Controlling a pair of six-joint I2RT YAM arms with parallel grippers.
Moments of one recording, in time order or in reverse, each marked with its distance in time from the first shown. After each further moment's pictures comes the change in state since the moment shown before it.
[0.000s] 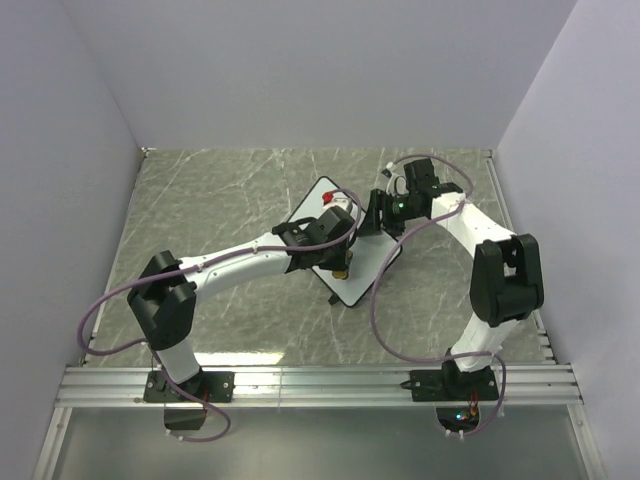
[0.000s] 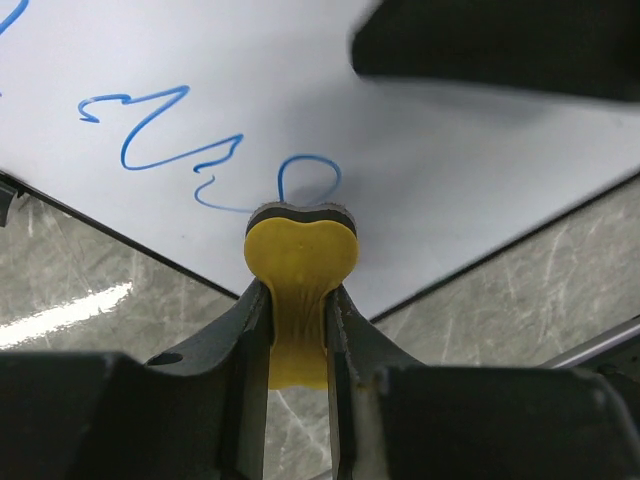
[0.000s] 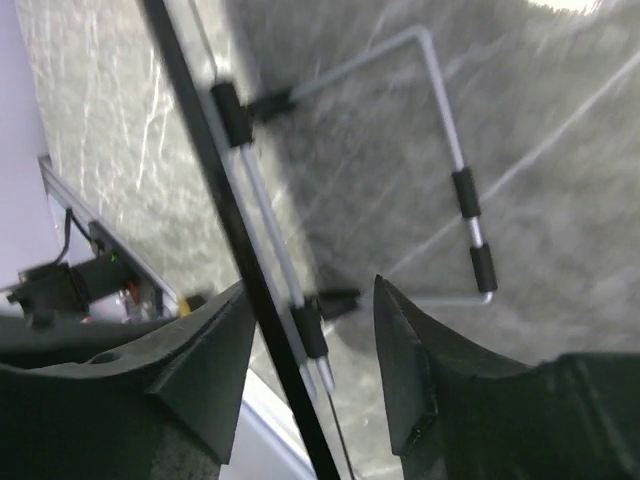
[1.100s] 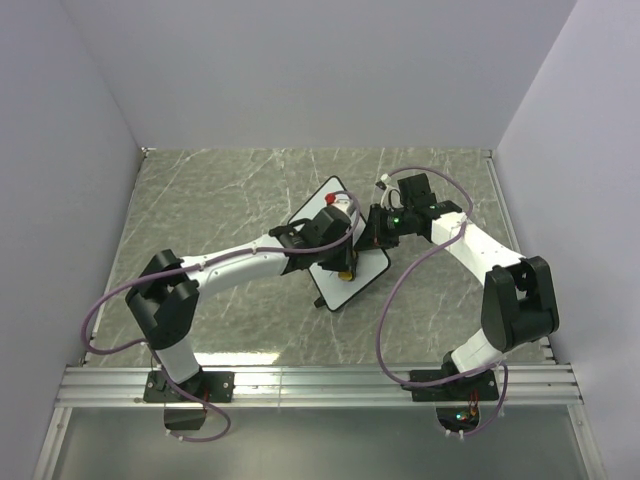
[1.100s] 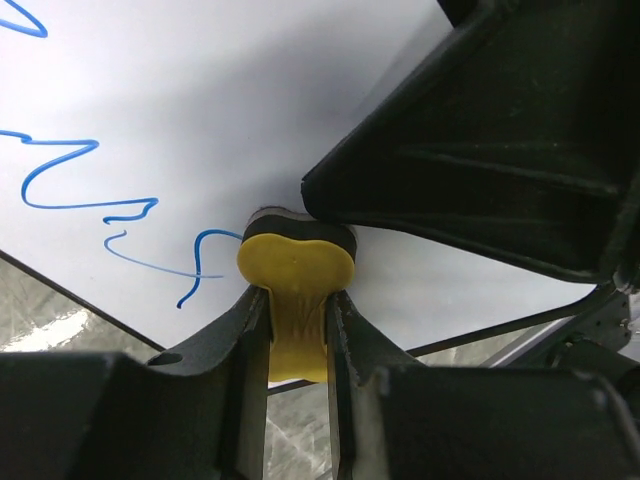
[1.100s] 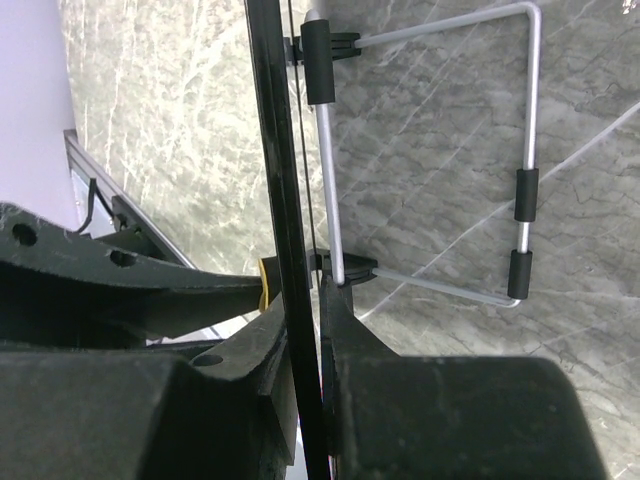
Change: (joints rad) left arm 0.024 0.004 -0.066 0.143 0.124 0.043; right arm 0.090 -0.180 -0.194 0.096 0.006 0.108
